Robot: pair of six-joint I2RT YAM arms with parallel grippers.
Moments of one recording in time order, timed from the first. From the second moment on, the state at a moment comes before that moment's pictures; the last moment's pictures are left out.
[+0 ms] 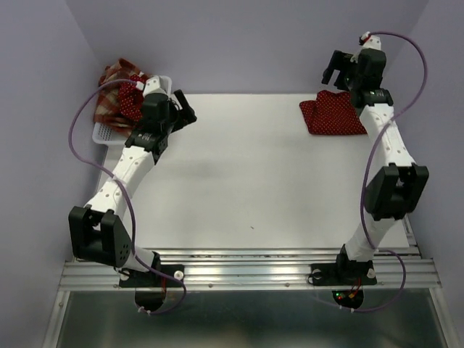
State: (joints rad) left arm -0.27 1.43 1.22 -0.20 -0.13 -0.52; right arm -0.02 1.97 1.94 -0.31 0.02 0.20
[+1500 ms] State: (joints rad) left arm 0.15 1.79 2.05 -0.49 0.13 -0.38; right arm -0.02 1.16 1.04 -0.38 0.02 0.30
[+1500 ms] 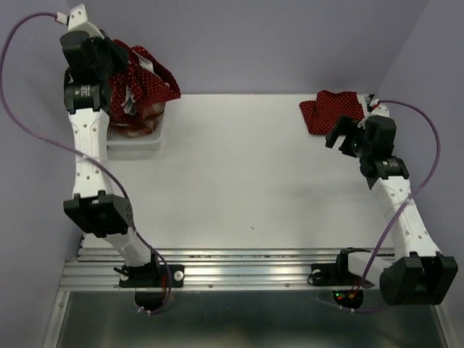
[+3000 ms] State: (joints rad) left arm -0.40 1.43 0.90 -0.14 0.07 -0.59; right arm 0.42 0.90 0.75 -0.69 -0.11 0.59
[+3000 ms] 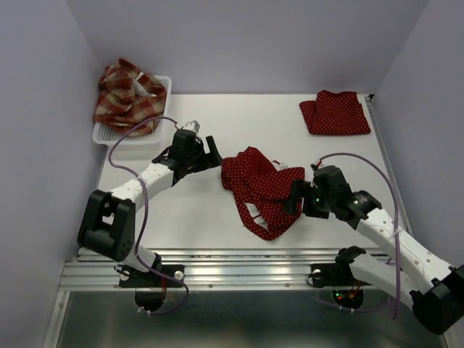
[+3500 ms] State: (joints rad) left arm -0.40 1.69 0.95 -0.03 0.23 -0.57; right arm 1.02 1.26 0.79 -0.70 0.21 0.97
